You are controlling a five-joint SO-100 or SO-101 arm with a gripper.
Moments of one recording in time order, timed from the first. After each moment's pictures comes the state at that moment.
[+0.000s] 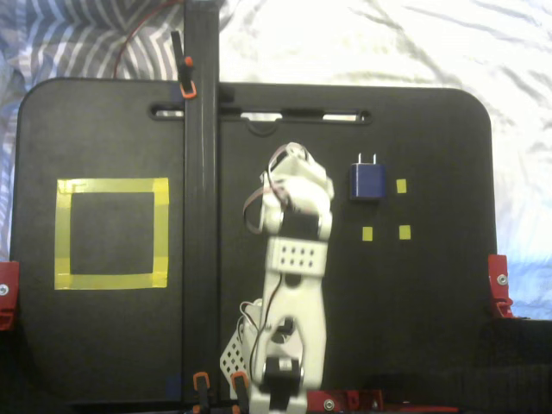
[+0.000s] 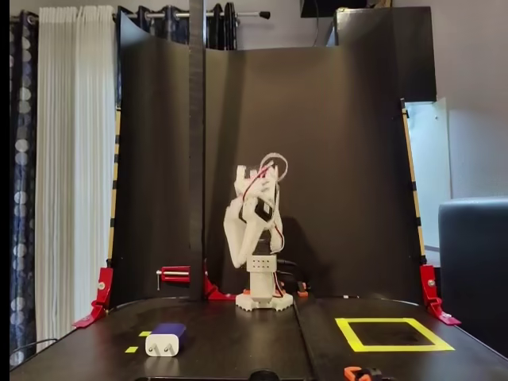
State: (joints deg) arm 7.7 123.8 115.0 61.0 -66.9
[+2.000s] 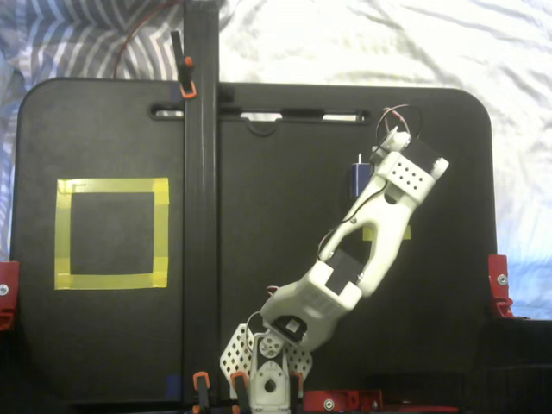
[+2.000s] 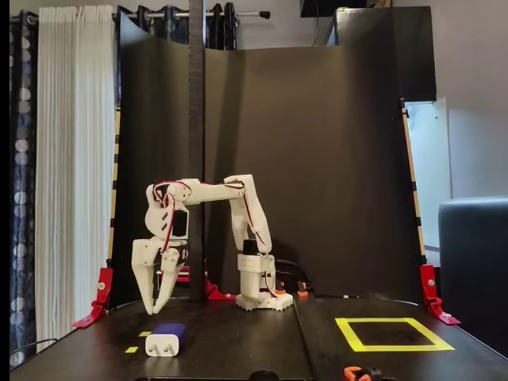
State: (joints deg) arm 36.2 69.7 73.7 79.9 -123.0
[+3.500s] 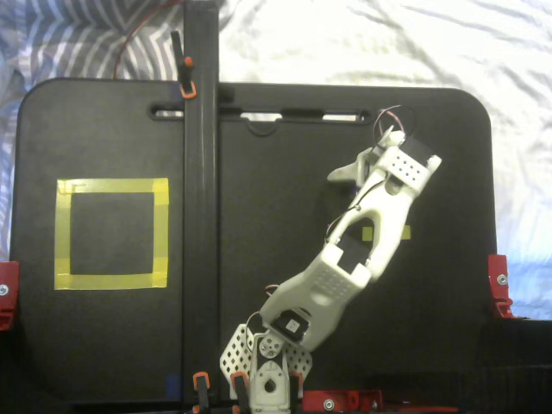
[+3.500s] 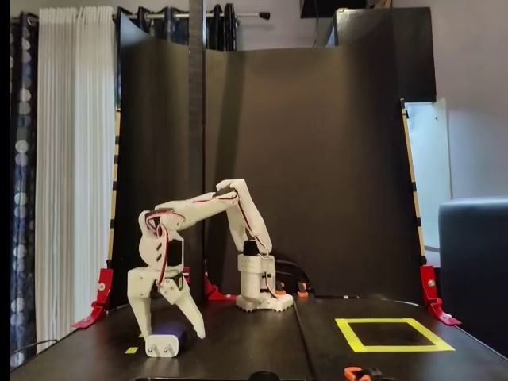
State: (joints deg) arm 35.8 58.4 73.7 72.1 -123.0
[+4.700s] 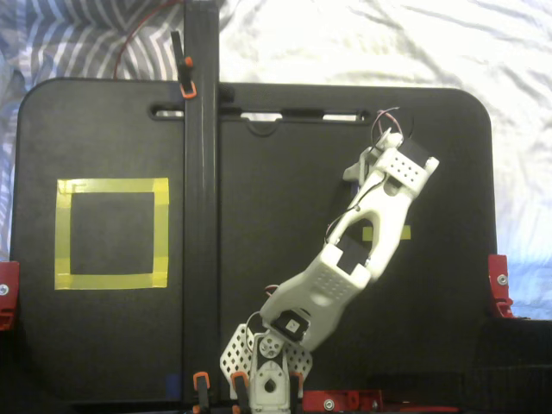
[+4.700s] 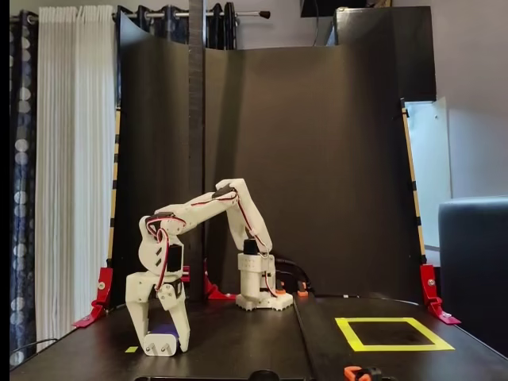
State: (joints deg) arm 35.7 58.6 76.3 68.0 -123.0
